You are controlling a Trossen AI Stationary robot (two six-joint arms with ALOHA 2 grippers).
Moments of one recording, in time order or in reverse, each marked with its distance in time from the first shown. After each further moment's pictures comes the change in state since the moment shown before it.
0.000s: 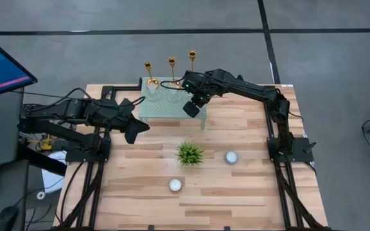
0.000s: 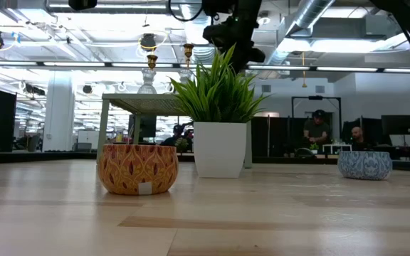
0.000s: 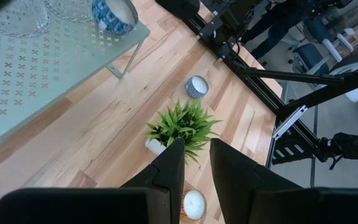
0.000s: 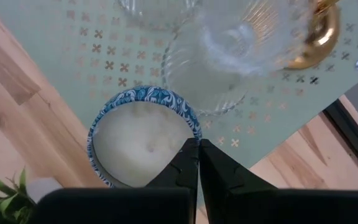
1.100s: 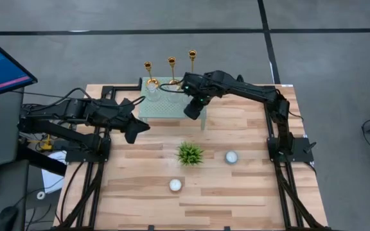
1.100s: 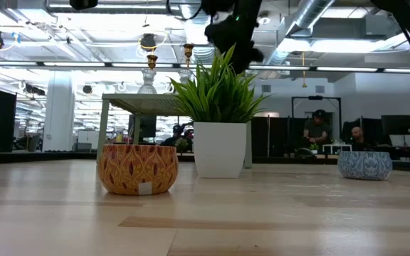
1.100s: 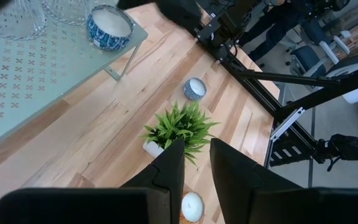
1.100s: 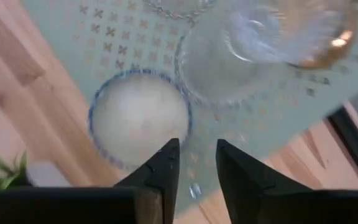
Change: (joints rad) left arm 0.000 0.000 0.000 0.012 0.000 0.000; right arm 0.006 -0.002 -0.006 -0.007 -0.012 -0.058
